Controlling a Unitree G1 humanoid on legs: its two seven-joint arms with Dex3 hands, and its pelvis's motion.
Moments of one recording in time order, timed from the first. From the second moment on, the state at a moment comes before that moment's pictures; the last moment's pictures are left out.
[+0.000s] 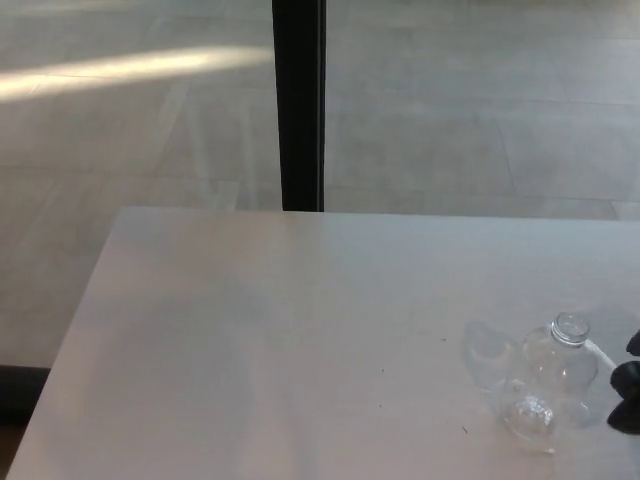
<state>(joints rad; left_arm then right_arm) 0.11 0.53 0.56 1.21 -0.32 -0.12 -0.37 -0.25 -0.97 0.20 0.19 -0.62 -0.19 0.35</state>
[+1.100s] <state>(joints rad) 0.11 0.53 0.56 1.21 -0.32 -0.12 -0.37 -0.09 -1.09 -0.28 0.08 -0.49 -0.10 0.53</state>
